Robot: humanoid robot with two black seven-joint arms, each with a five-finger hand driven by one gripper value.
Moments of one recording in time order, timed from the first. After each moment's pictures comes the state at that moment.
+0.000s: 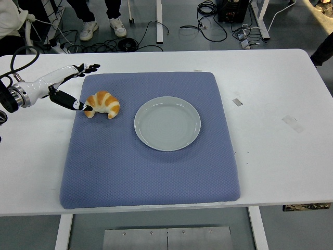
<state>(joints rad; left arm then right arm) -1.04 0.67 -0.10 -1.01 0.93 0.01 -0.35 -0.08 0.00 0.10 0.12 -0.10 -0.09 0.22</state>
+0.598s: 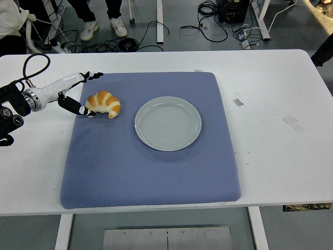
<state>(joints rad) -1.03 0.56 -0.04 -0.86 0.94 0.05 -0.35 -0.08 0.00 0.10 0.12 -0.10 -0.09 0.22</state>
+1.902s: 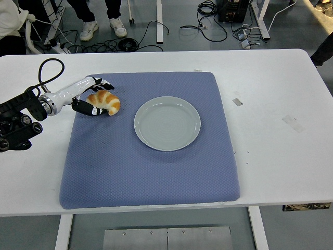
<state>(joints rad) -1.03 0.47 0.02 -0.81 0.94 0.17 -0.35 -0.08 0.00 0.10 0.12 -0.10 -0.09 0.22</state>
